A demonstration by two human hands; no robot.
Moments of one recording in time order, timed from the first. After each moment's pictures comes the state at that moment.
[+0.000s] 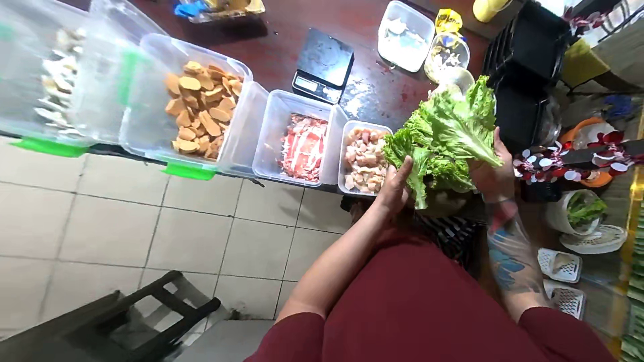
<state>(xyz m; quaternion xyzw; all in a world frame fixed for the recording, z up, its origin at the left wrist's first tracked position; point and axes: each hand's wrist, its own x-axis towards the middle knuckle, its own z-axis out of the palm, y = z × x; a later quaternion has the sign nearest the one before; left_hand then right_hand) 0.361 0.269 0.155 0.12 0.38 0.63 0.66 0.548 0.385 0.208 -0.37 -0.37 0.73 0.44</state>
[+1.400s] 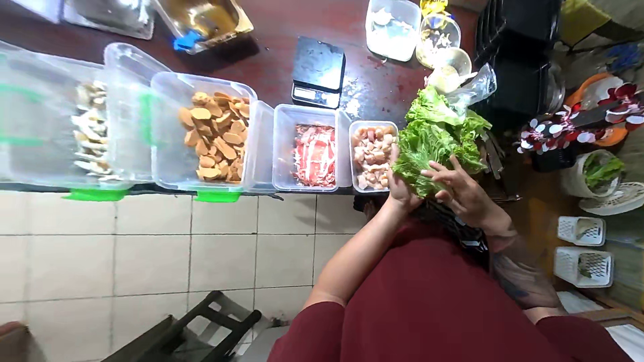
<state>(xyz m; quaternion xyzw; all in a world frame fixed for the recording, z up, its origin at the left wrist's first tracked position) 0.352 0.256 0.150 0.04 0.16 0.68 0.71 0.518 0.278 0.215 -0.28 -0.88 0.31 0.22</state>
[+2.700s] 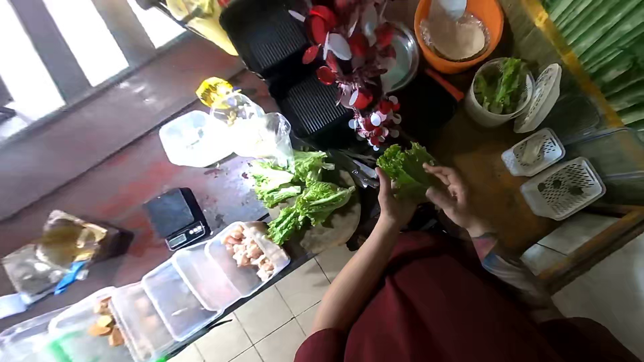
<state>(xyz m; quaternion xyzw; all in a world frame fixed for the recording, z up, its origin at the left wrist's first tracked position) 0.722 0.303 0.151 0.24 0.26 0.39 0.85 0.888 0.242 0.161 -0.54 -0.54 0.41 0.50</state>
